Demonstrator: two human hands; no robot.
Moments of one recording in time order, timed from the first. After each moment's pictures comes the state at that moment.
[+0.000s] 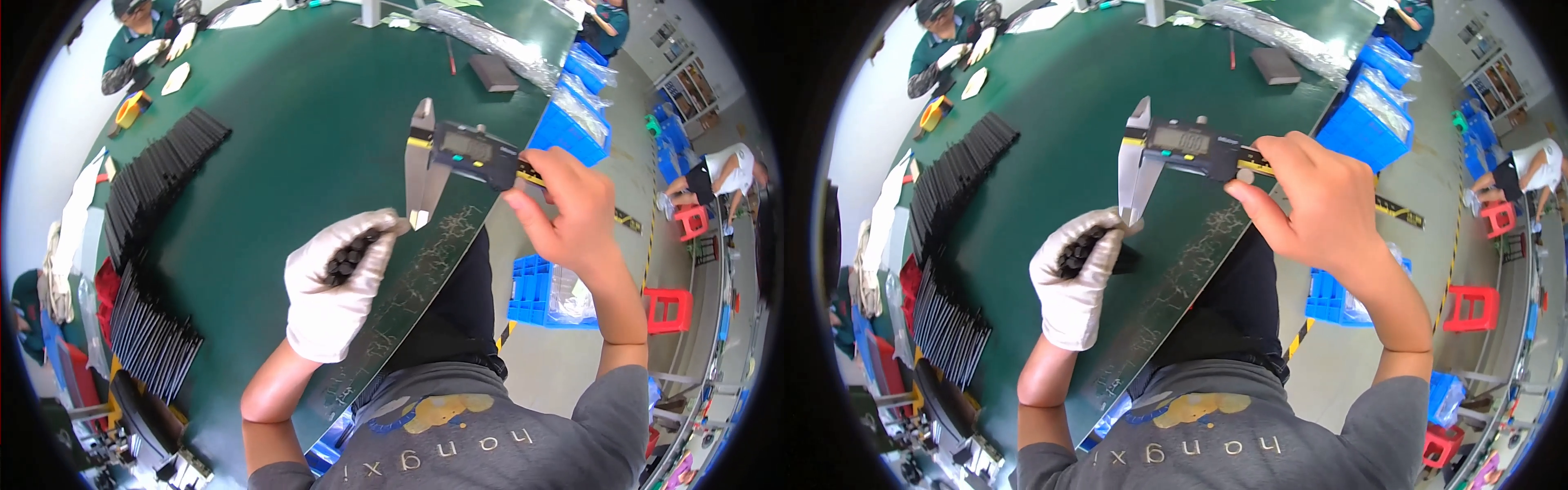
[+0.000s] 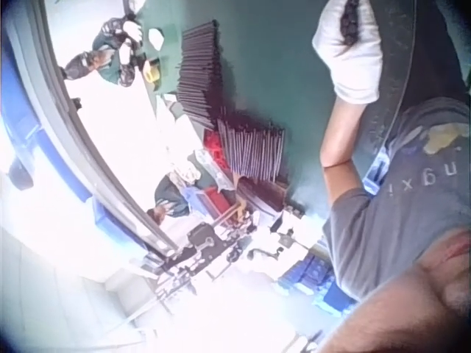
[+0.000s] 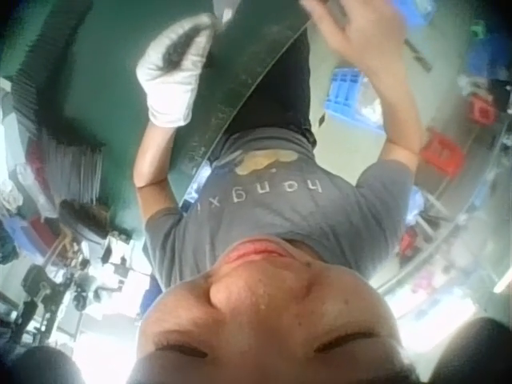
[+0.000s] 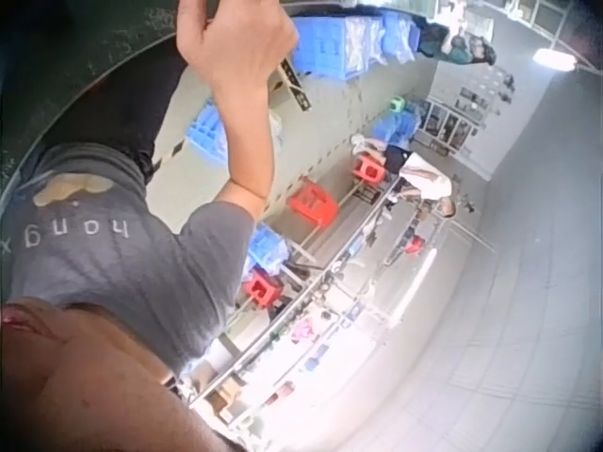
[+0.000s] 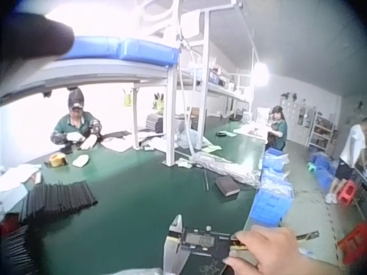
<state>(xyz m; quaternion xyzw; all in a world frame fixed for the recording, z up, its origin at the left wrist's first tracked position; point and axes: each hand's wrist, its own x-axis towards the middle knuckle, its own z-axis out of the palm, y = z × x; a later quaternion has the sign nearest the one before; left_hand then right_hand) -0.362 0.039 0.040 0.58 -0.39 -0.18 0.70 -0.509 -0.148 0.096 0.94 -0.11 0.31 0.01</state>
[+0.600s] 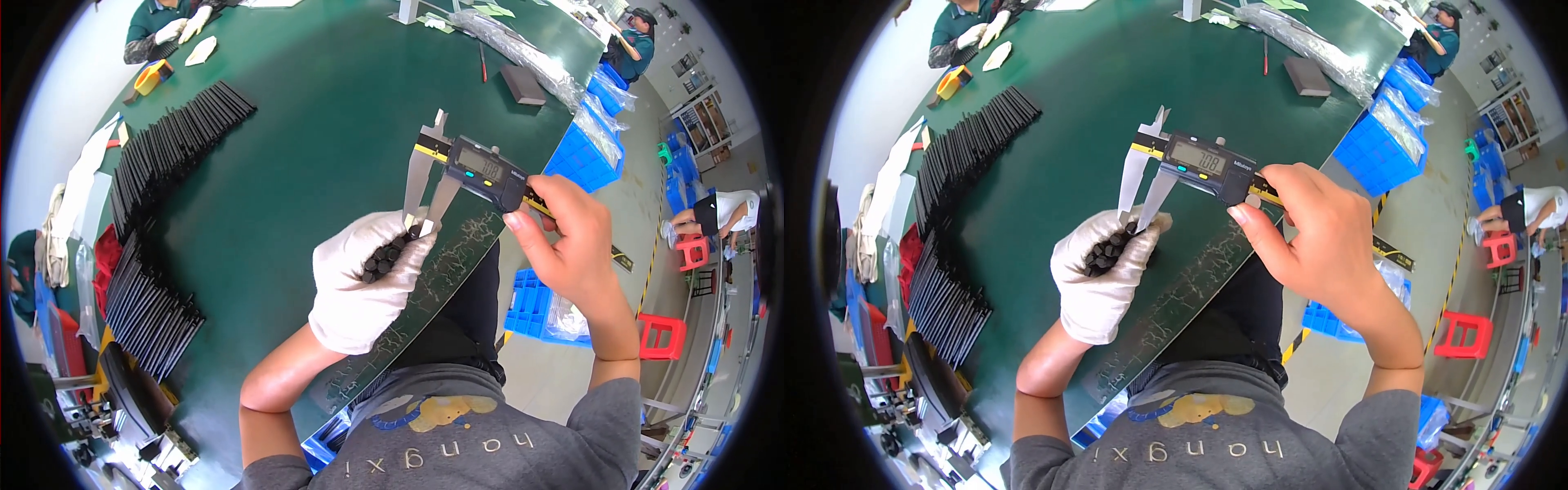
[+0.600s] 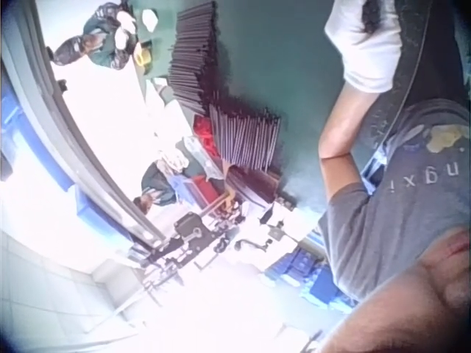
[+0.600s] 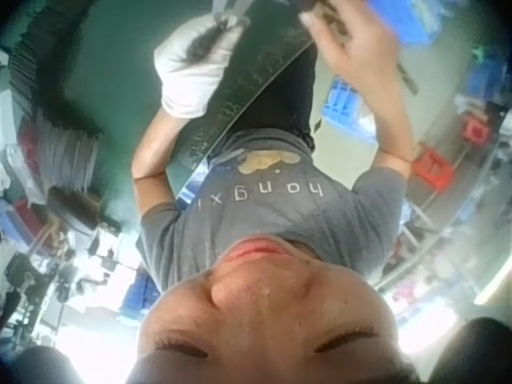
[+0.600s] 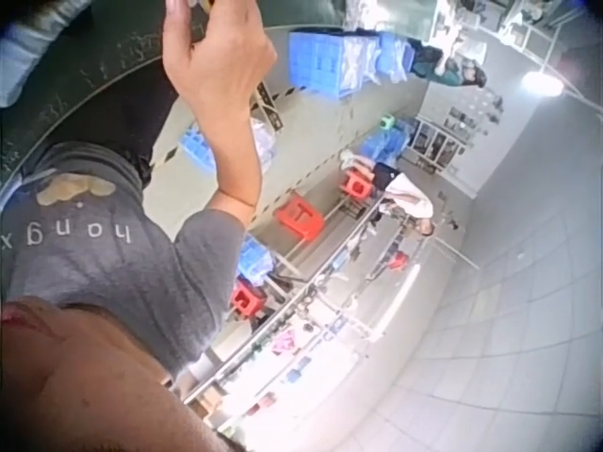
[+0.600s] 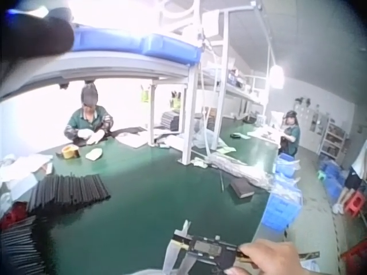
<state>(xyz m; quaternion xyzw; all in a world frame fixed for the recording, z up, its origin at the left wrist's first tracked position) -0.363 0.039 0.028 0.57 -0.40 -0.10 0.71 -0.495 -0.122 0.093 0.94 -0.13 0.29 -0.14</state>
